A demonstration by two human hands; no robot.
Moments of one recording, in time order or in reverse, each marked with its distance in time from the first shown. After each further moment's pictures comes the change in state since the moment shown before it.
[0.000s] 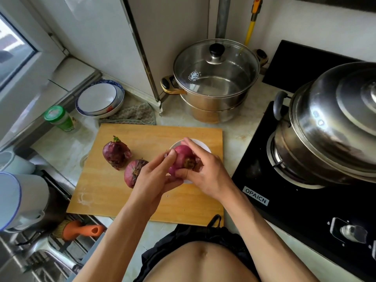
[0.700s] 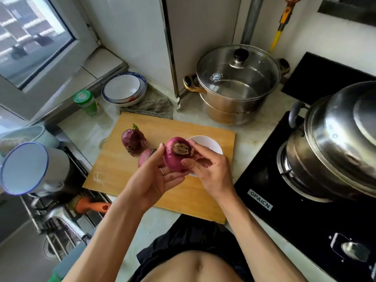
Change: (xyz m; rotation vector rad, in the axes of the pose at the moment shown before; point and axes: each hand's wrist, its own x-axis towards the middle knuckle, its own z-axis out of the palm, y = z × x) left_hand -0.030 0.006 -0.023 -0.314 0.014 -0.158; right_hand -0.011 -0.010 0.024 0.325 0.142 -0.029
